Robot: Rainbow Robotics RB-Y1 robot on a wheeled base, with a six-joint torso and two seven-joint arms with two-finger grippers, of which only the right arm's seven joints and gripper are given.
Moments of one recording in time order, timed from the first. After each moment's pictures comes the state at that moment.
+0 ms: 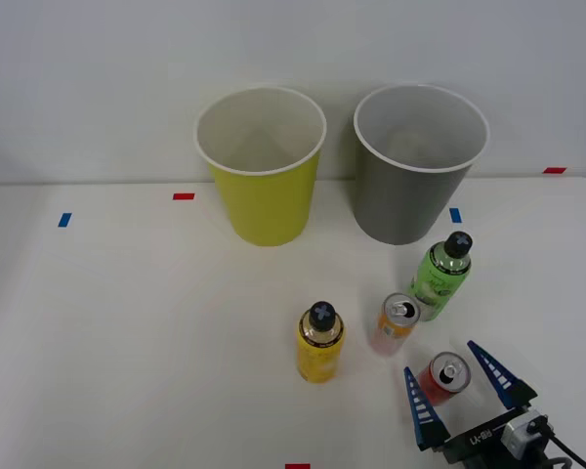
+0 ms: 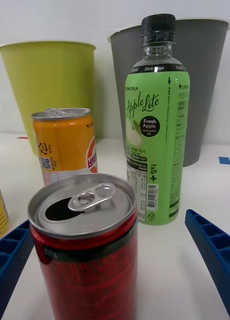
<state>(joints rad) 0.48 -0.31 0.20 -1.48 0.22 -0.83 1.20</state>
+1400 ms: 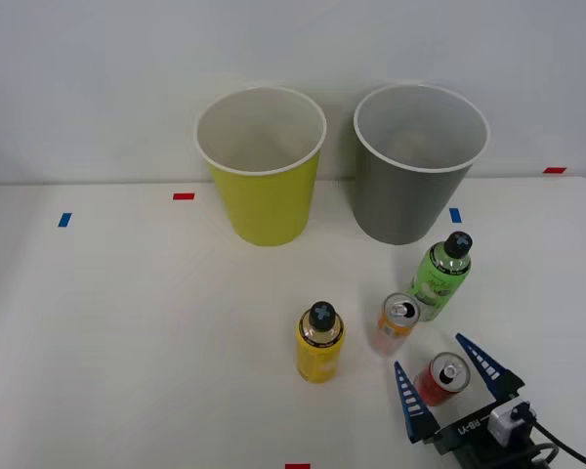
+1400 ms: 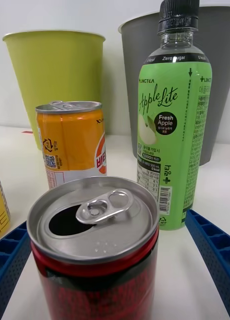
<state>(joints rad) 0.44 -0.33 0.23 -1.48 0.23 -0.78 1.21</state>
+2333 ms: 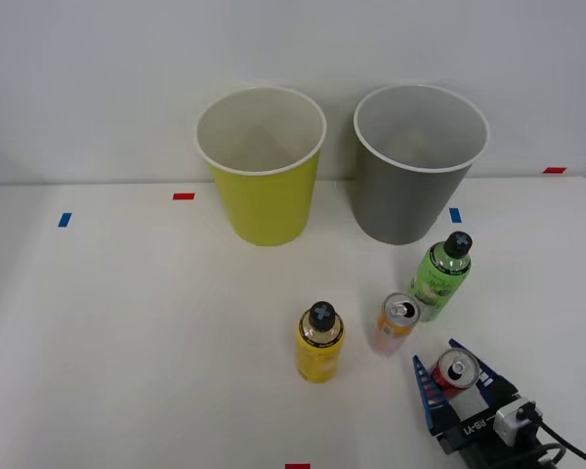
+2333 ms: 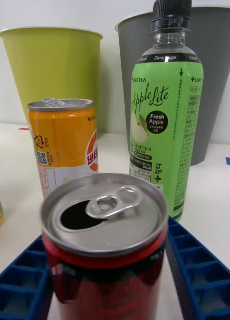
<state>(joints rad) 0.44 -0.34 0.22 -1.48 0.21 -0.78 1.23</state>
